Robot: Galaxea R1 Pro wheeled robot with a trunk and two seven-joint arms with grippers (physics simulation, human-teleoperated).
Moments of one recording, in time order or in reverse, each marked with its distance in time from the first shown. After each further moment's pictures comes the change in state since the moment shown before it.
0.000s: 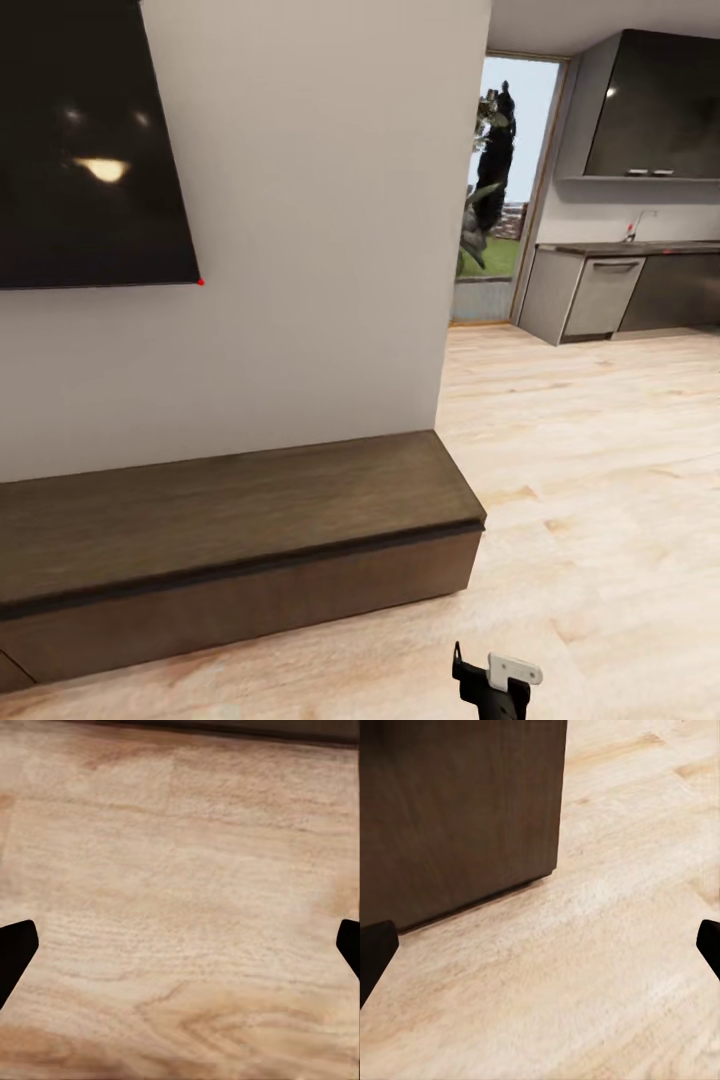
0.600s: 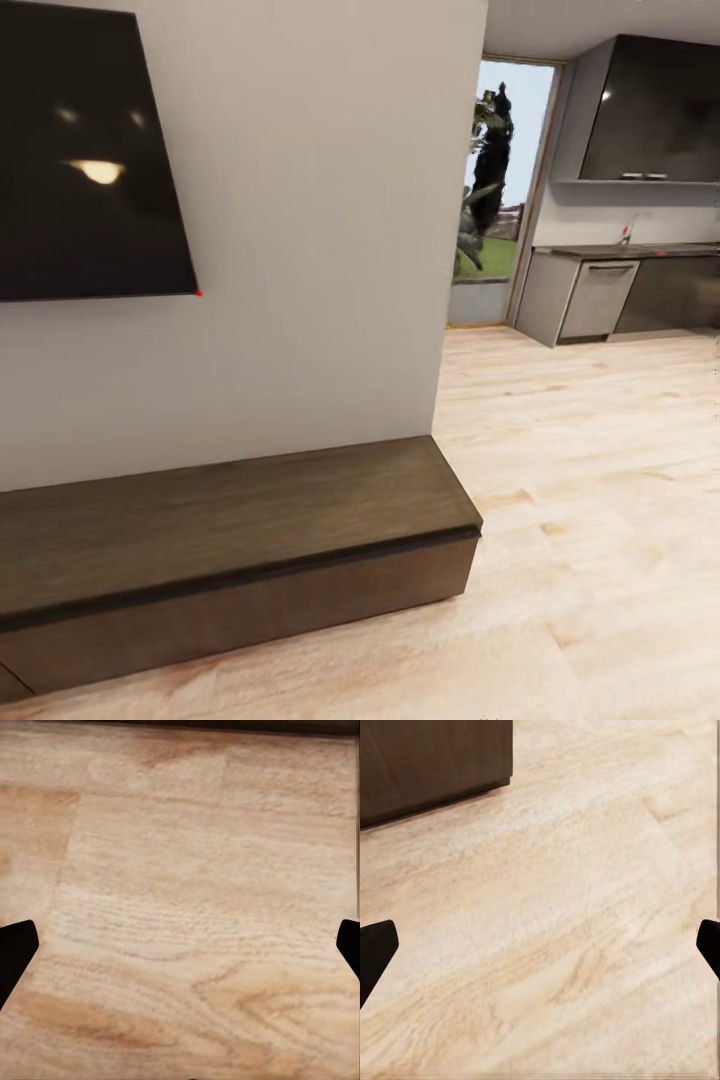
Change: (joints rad) left arm 0.137 0.038 -0.001 0.001 0.002 -0.184 -0.004; right arm 0.155 -0.026 0.003 0.025 0.005 -0.007 0.001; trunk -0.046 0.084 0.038
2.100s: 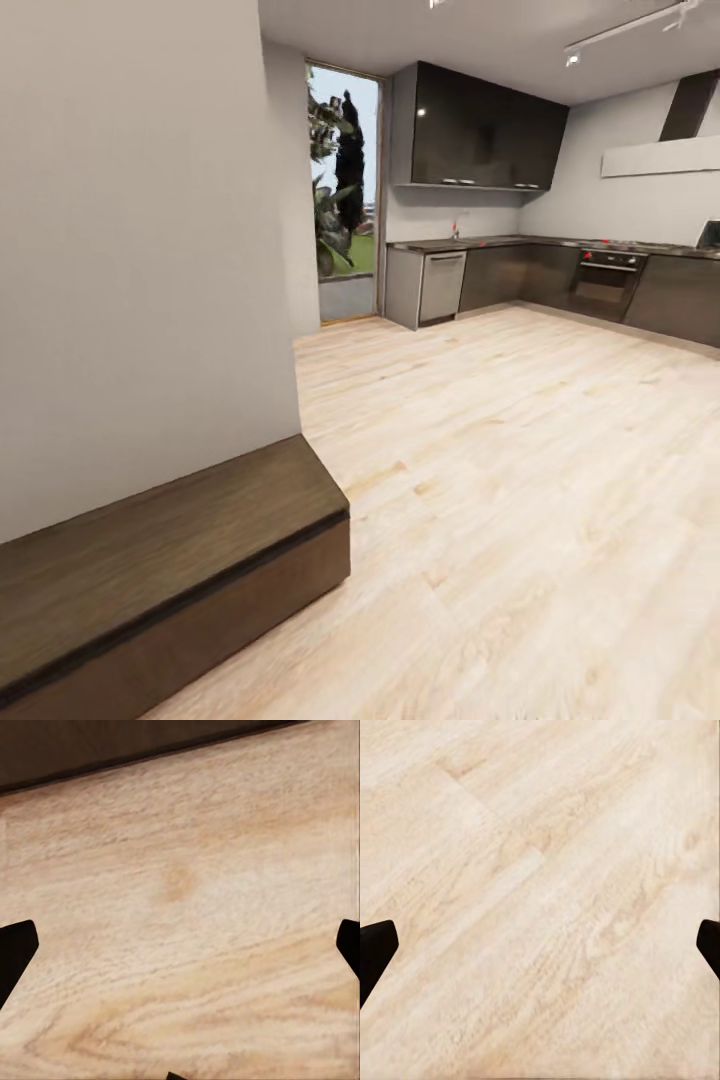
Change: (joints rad) left arm 0.005 -0.026 0.000 -0.003 -0.002 -0.013 0.000; right arm 0.002 -0.006 0.000 -0.001 -0.002 0.012 -0.002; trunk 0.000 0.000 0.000
